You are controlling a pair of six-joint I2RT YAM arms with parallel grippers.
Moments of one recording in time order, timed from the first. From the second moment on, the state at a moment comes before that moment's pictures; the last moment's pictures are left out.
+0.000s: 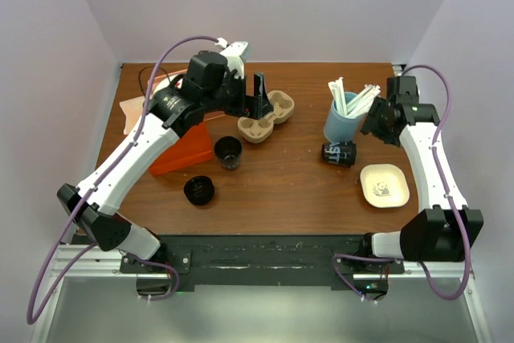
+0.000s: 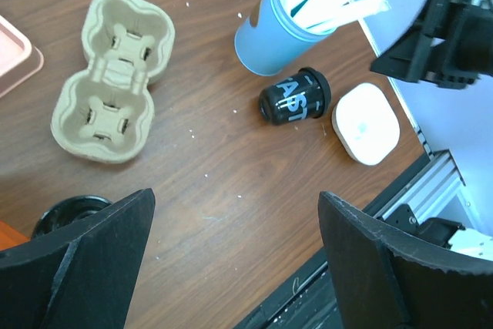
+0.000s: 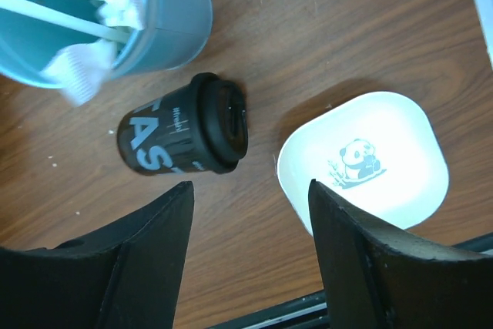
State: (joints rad) left arm -0.65 1.49 1.71 -0.72 0.13 -0.41; right arm -0.03 1.36 1.31 -0.95 0.19 0.41
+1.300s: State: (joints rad) left arm -0.65 1.36 1.61 -0.74 0.13 -0.42; right arm -0.04 1.40 0.95 -0.60 -0.15 0.20
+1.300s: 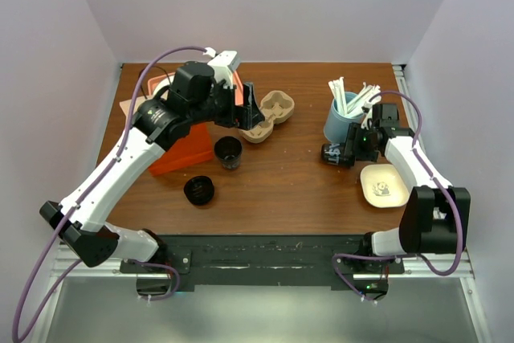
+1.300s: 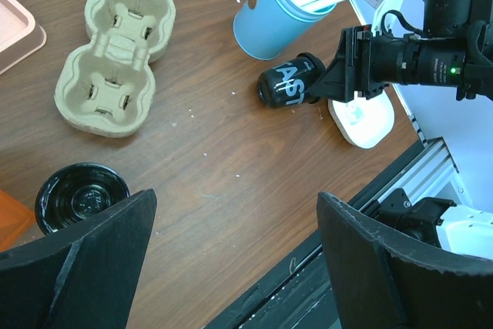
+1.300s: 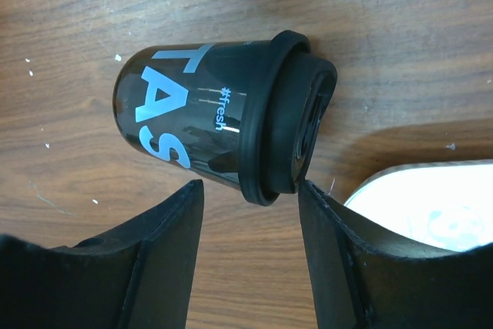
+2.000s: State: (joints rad) left arm -0.65 1.36 1.59 -0.74 0.13 -0.42; right arm -0.04 1.38 0.95 -0.59 -0.15 0.16
